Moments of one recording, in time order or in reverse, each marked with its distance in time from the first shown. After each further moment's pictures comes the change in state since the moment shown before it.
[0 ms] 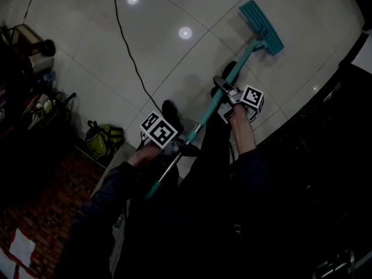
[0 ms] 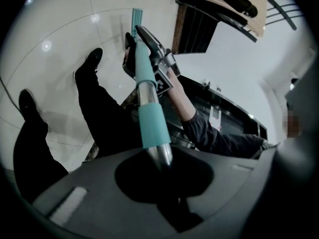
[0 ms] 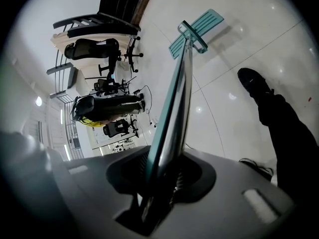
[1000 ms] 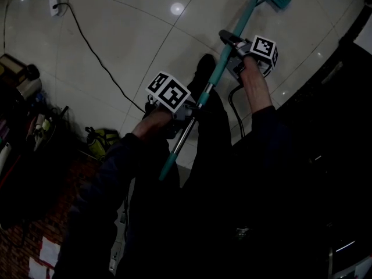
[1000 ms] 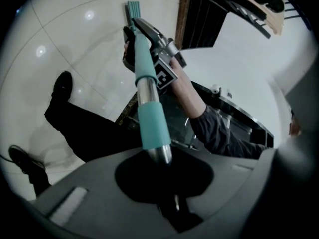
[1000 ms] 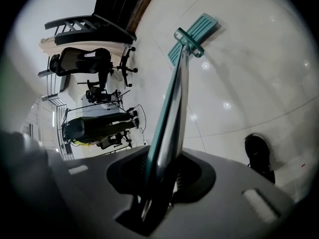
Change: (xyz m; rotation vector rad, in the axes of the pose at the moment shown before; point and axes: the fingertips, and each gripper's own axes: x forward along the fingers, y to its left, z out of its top) left arm 0.082 -0.004 0.245 0.006 0.087 0.072; right arm 0.008 -0.021 0.265 -0.010 -0.047 -0.059
